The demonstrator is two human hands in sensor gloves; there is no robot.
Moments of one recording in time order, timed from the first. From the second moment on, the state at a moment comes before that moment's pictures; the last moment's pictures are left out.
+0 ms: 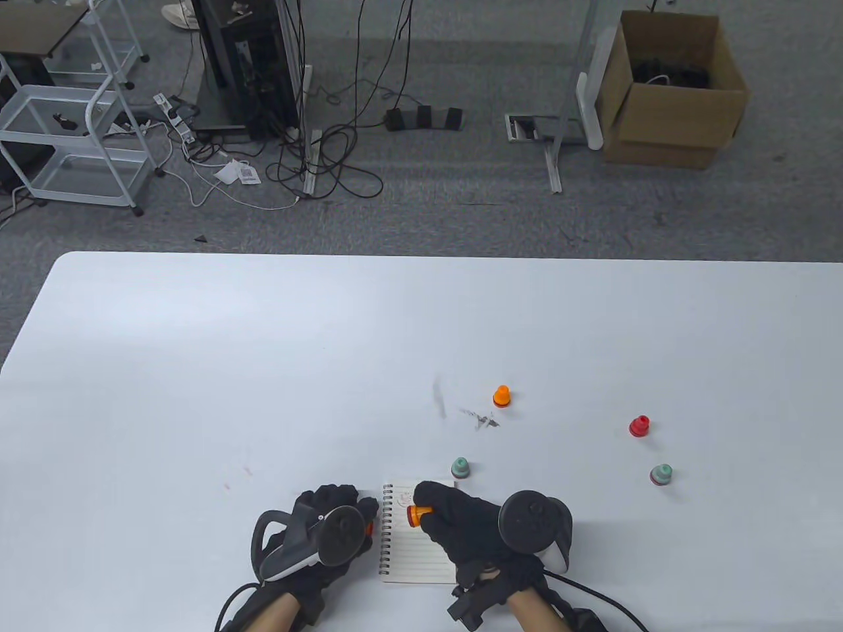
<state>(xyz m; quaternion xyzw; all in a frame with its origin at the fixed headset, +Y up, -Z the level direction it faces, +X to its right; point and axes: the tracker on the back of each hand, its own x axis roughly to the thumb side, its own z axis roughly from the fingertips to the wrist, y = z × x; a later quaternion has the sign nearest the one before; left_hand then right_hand) -0.159 -0.783 -0.215 -0.09 -0.18 0.05 0.98 0.085 -0.762 -0.221 0.22 0.02 0.83 0.51</state>
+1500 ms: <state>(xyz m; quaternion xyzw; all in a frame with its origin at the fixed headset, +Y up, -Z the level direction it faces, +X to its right) -0.186 -0.750 -0.202 0.06 -0.19 0.05 0.98 0.105 -0.760 -0.232 0.22 0.03 0.97 0.10</state>
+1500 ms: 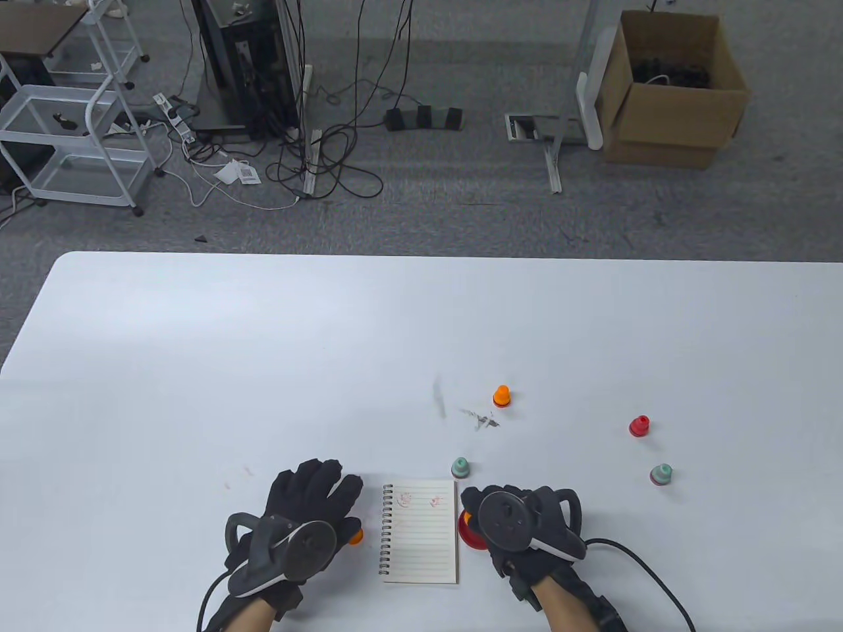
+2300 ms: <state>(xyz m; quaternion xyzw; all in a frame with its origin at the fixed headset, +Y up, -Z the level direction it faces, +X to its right) -0.180 -0.753 -0.201 0.04 -0.19 0.04 0.98 0.091 -0.771 -0.248 0.16 0.16 0.97 0.08</state>
